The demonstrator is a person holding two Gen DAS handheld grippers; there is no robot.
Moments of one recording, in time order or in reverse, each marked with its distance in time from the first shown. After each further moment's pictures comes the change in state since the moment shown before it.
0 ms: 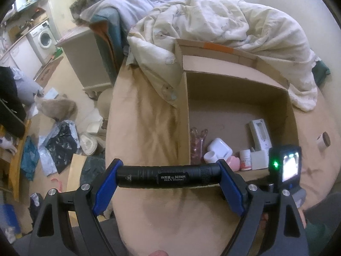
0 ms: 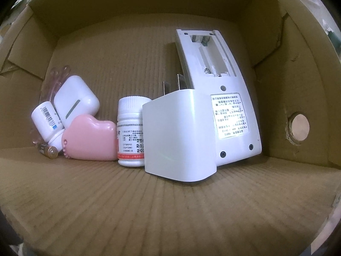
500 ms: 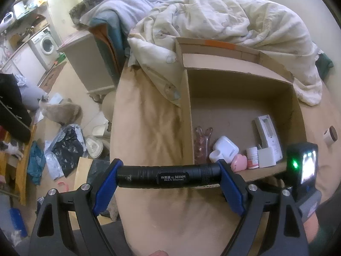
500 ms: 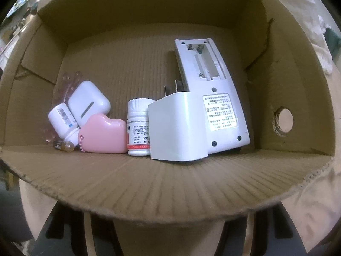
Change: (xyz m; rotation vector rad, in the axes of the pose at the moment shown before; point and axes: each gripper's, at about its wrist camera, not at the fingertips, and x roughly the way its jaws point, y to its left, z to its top) left arm 0.005 -0.005 -0.002 0.037 -0.004 0.042; right arm -0.026 -0.006 -0.013 0.027 -0.016 0.038
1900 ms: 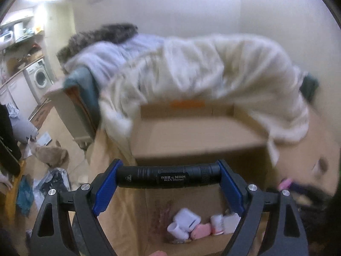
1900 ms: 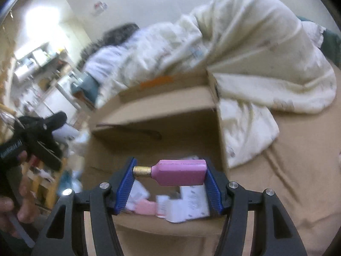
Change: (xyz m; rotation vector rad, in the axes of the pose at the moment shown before) left arm -0.002 -0.079 0.077 0.067 -0.259 -0.051; right arm -0.124 -0.076 0.070 0.068 -0.325 0.274
